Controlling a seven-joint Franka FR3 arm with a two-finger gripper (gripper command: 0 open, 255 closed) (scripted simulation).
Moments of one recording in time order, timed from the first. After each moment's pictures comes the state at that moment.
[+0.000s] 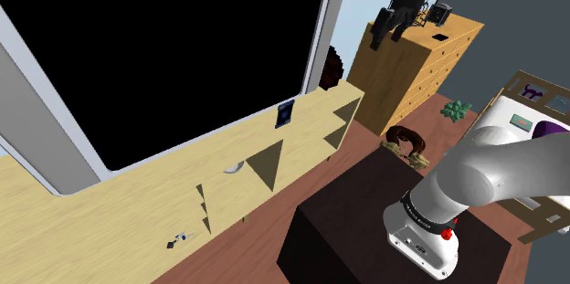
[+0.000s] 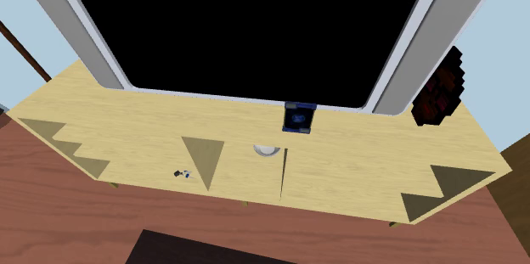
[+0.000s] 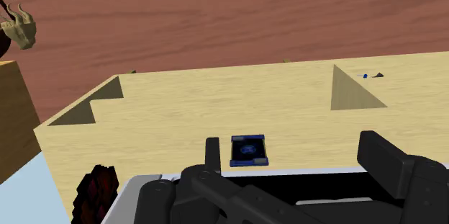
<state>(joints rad) -0.01 -0.75 -0.01 -2.30 -0.11 1.64 0.01</state>
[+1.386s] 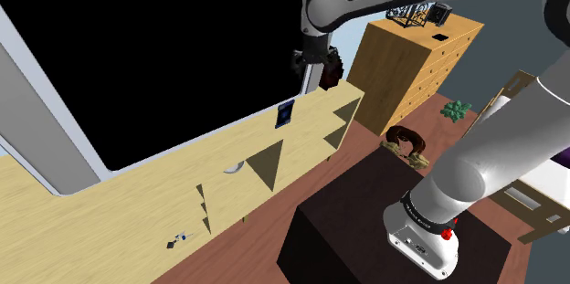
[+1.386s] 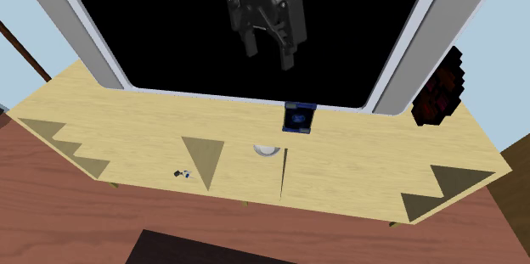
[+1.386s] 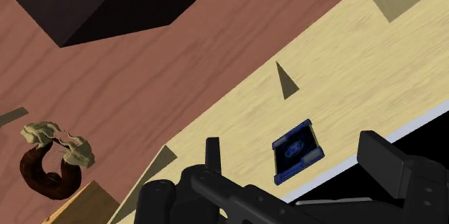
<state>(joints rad) -0.13 -0.08 0.26 -2.14 -0.15 1.94 0.85</state>
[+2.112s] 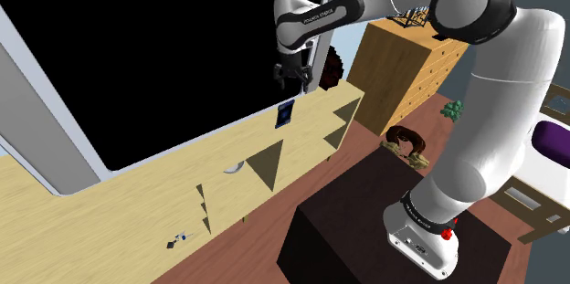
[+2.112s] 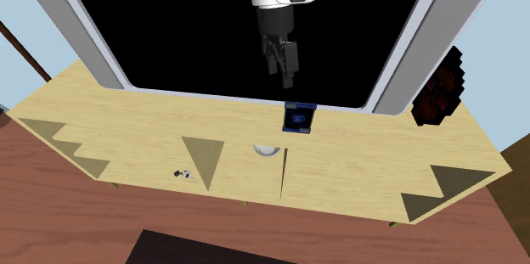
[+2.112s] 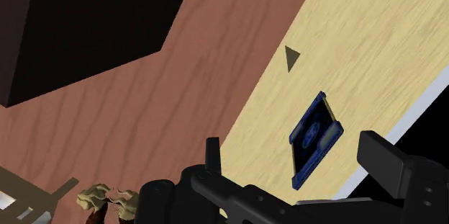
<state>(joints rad) -0.11 0.39 0.21 -1.80 -0.23 1.96 1.24</state>
